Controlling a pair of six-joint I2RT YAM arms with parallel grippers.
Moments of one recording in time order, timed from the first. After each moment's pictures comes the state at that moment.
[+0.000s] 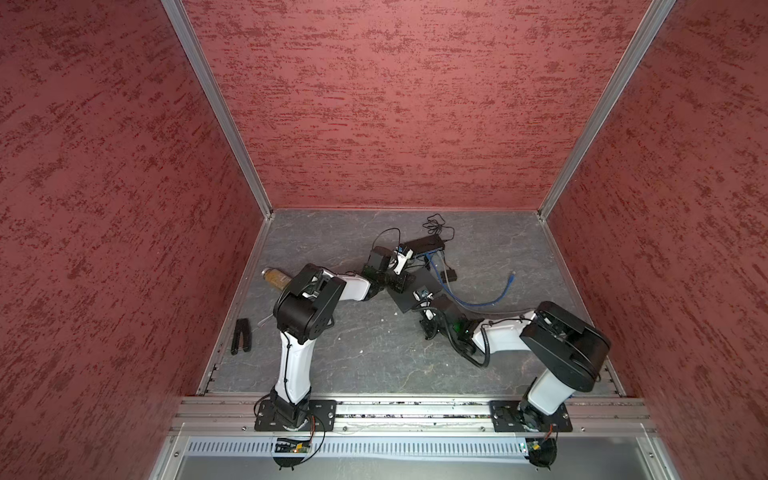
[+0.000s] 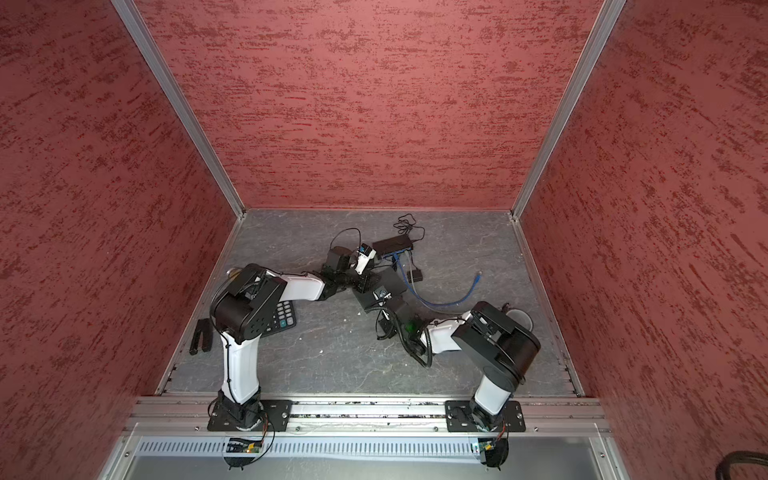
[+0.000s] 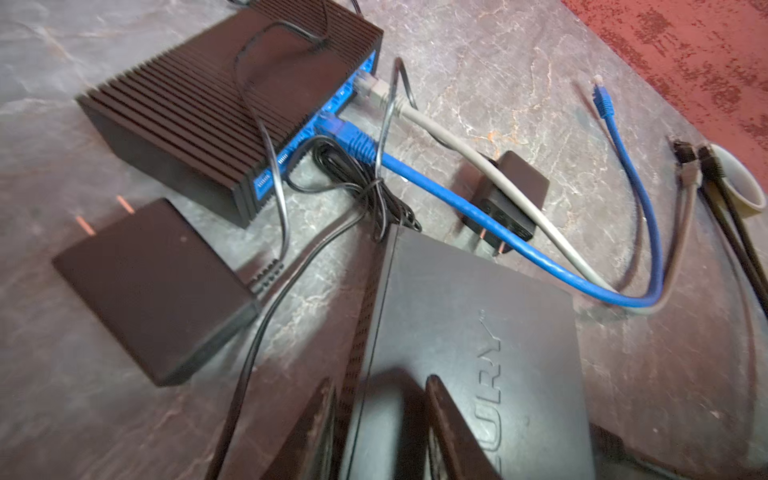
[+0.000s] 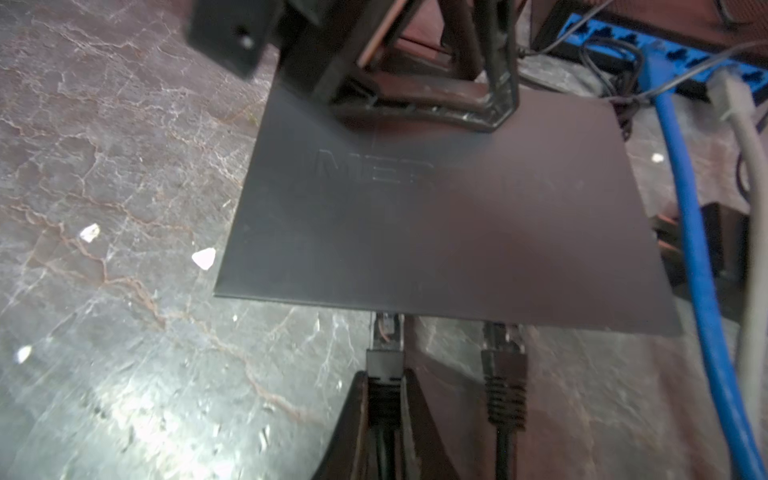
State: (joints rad) left arm -0.53 2.04 1.08 0.30 0.39 -0.09; right arm 0.81 1.69 0.57 0.42 0.19 0.07
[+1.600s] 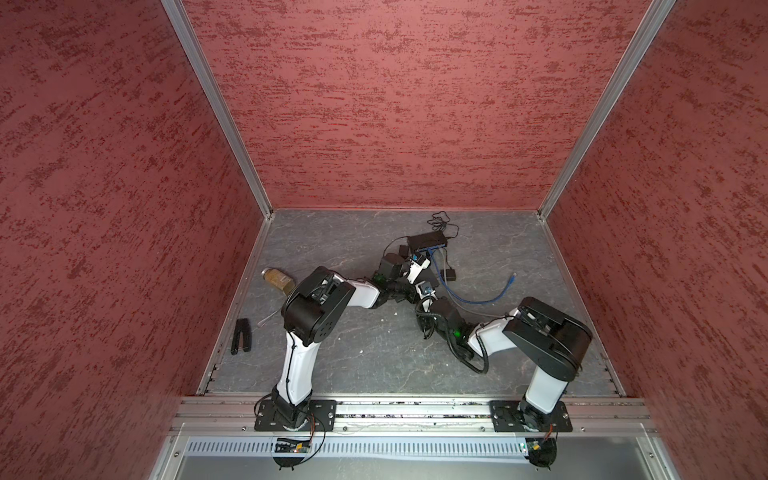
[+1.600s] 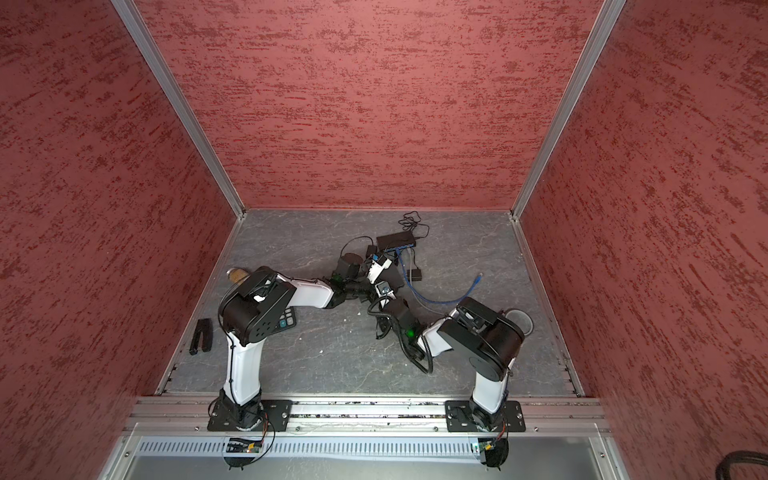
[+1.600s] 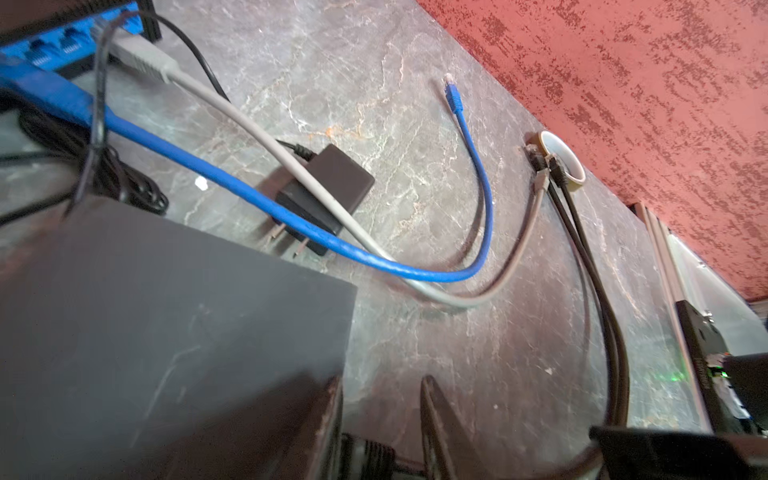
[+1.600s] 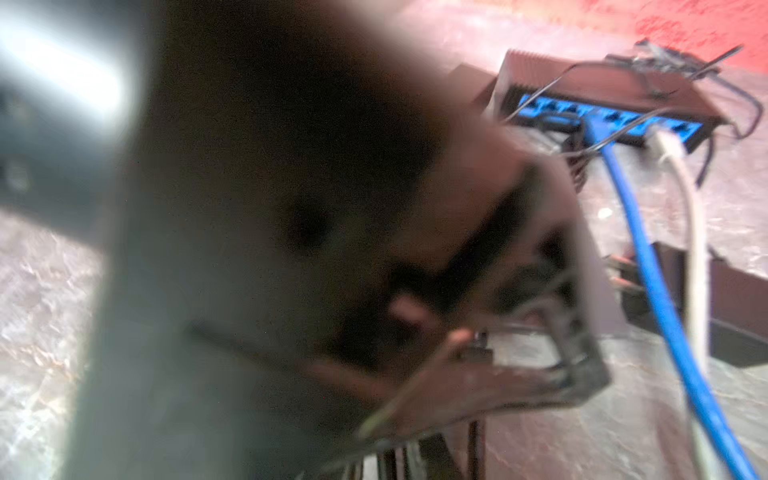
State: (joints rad) left arm -0.62 2.05 1.06 0.38 0.60 -0.17; right arm 0.82 1.78 0.51 0.79 0.29 0.17
